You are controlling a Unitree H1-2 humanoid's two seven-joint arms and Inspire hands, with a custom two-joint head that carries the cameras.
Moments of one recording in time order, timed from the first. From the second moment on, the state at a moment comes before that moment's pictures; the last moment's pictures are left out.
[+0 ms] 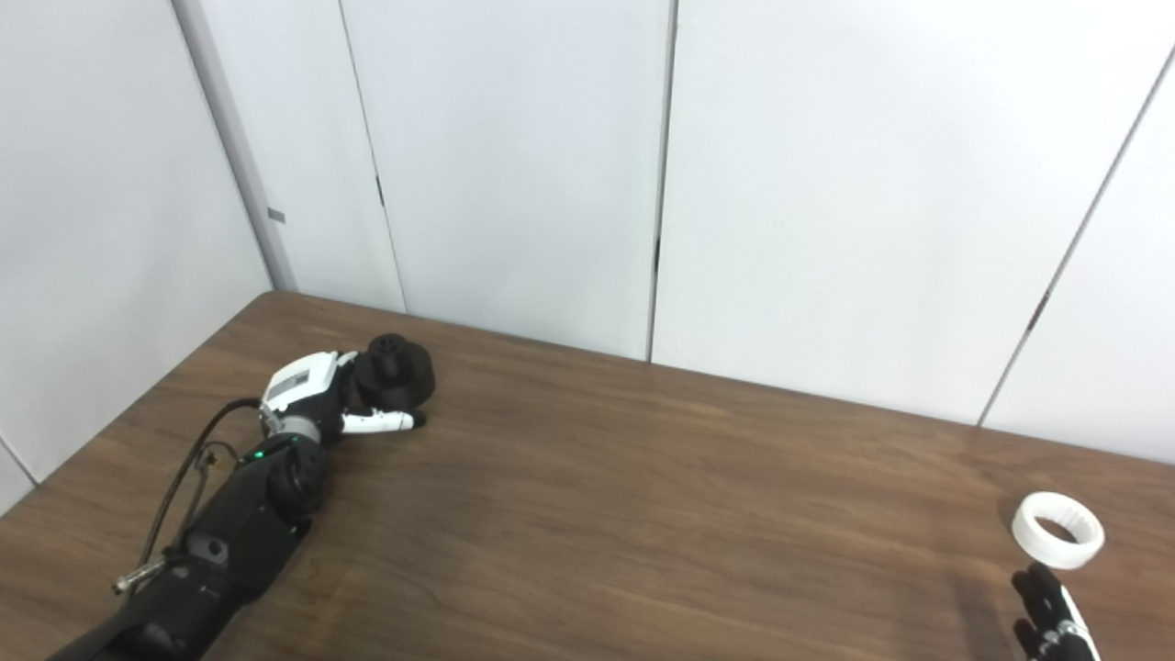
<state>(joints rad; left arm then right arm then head) -0.55 0.47 -0.17 0.62 0.66 0.38 0.07 0.21 -0.12 -0.22 -0.15 0.17 -0.17 0.18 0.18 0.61</state>
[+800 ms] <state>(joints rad) -0.59 0.39 -0.11 0.72 0.57 0.37 0.20 0.21 -0.12 -0.22 -0.15 0.17 -0.17 0.18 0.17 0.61</state>
